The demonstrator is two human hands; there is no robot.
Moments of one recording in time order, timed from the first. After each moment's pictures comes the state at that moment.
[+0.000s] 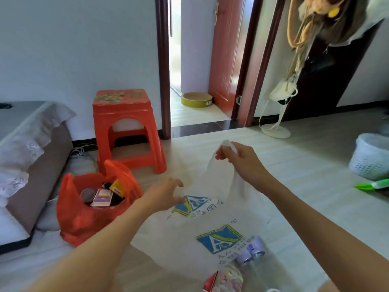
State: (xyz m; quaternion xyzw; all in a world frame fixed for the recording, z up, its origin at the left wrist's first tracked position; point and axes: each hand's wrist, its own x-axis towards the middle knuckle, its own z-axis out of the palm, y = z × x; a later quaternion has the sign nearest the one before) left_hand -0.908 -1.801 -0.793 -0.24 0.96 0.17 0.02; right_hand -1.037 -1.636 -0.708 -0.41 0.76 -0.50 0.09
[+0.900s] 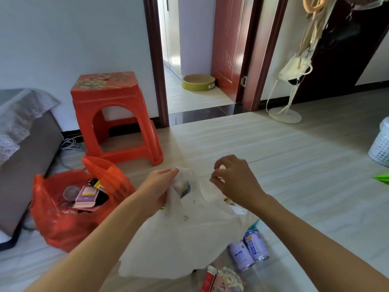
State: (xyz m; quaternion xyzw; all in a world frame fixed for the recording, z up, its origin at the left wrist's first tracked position) left_hand -0.972 -1.777 -0.780 -0.40 0.56 0.71 -0.15; right_hand -1.118 -1.657 -0.815 -0.56 0.79 -0.18 -0.15
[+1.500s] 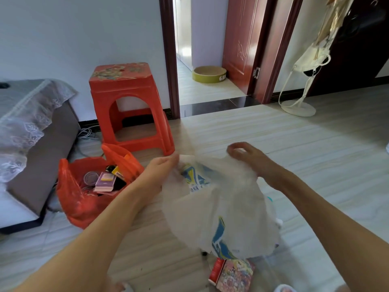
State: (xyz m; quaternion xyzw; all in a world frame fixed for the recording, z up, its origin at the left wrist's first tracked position) left_hand -0.932 -1.795 -0.779 -0.35 0.65 0.66 -0.17; right_hand -1.108 -1.648 -0.774 -0.32 0.76 -0.46 0.31
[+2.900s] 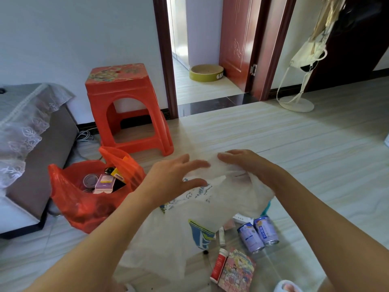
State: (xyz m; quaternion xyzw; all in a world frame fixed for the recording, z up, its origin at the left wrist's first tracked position) left_hand -0.934 -1.787 -0.780 -0.08 0.98 0.04 -0.15; right_hand -1.108 -1.657 -0.781 -0.26 0.73 -0.48 0.41
